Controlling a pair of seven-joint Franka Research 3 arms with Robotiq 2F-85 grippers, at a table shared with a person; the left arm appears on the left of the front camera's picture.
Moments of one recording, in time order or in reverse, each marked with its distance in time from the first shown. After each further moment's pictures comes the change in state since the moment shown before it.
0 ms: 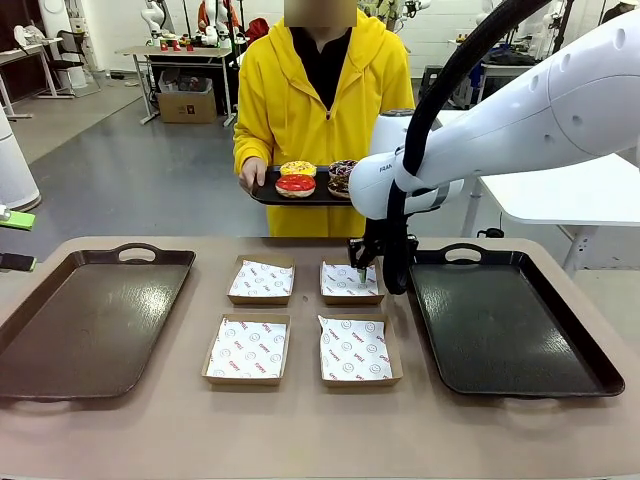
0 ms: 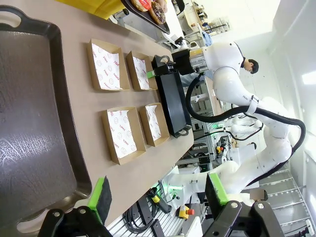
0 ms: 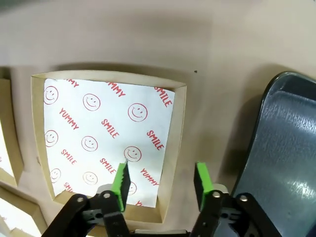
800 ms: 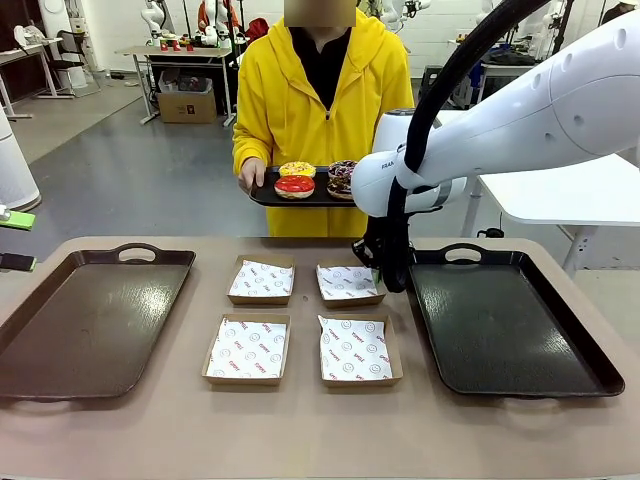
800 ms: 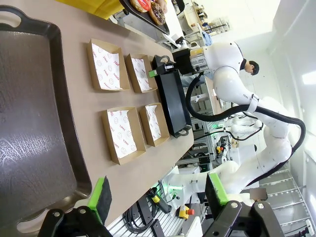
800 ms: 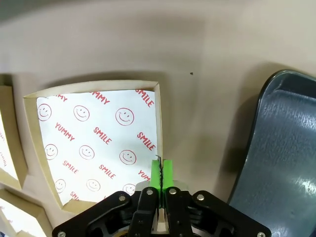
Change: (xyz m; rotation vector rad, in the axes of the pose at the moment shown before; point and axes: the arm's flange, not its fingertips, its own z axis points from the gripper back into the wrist) left arm 0.000 0.000 0.000 0.000 0.000 0.000; right arm 0.002 -0.006 0.001 0.020 -0.001 -0.037
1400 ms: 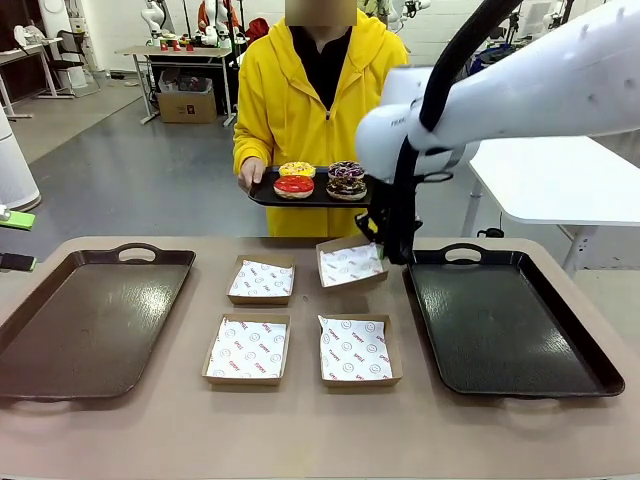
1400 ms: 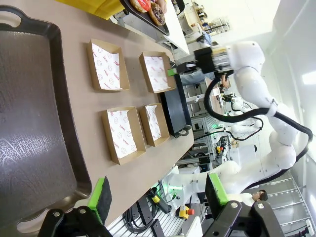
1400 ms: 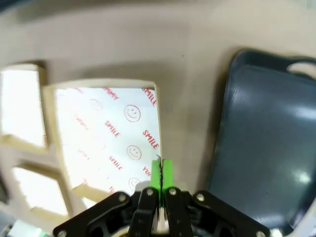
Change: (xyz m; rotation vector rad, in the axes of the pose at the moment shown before) left arm 0.000 0.000 0.000 0.000 0.000 0.000; right arm -0.021 0.003 0.092 -0.010 -0.007 -0.018
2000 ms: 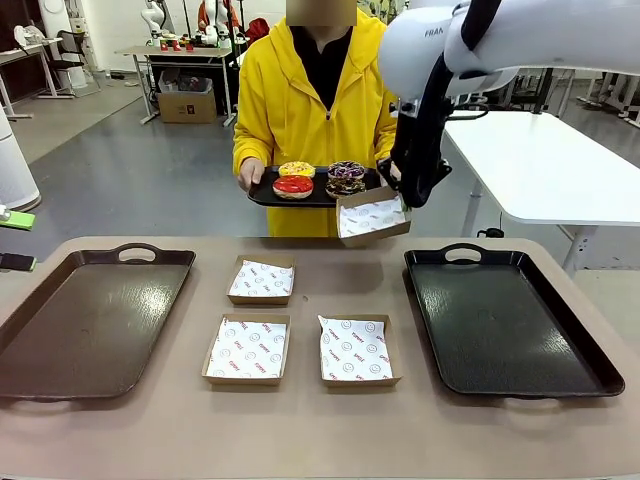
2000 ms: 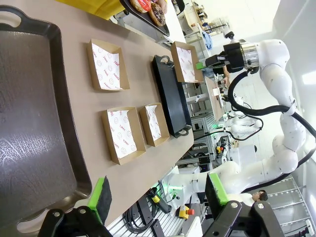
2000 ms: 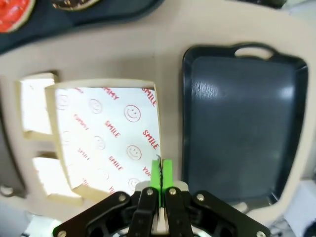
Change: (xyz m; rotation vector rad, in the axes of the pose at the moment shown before) left arm 0.000 0.000 0.000 0.000 0.000 0.000; right arm 0.002 -0.023 0.097 -0.022 -0.024 -0.098
